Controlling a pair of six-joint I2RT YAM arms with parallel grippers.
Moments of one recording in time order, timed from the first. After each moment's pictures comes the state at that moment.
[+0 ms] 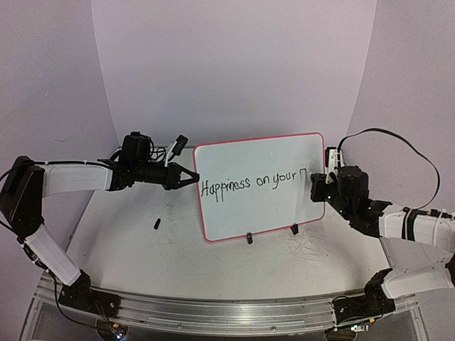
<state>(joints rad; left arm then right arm) -0.52 1.58 1.00 0.12 0.76 -0.15 0.56 1.15 0.57 0.28 0.35 0.23</state>
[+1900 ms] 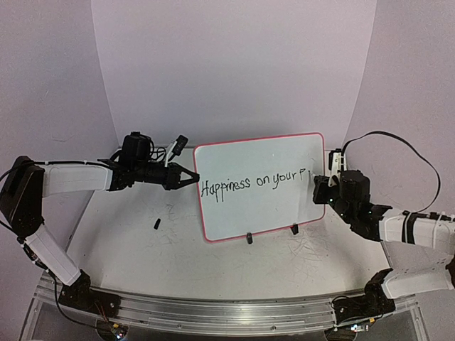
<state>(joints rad) -0.52 1.58 1.00 0.12 0.76 -0.15 0.54 1.14 0.52 0.33 0.38 0.25</state>
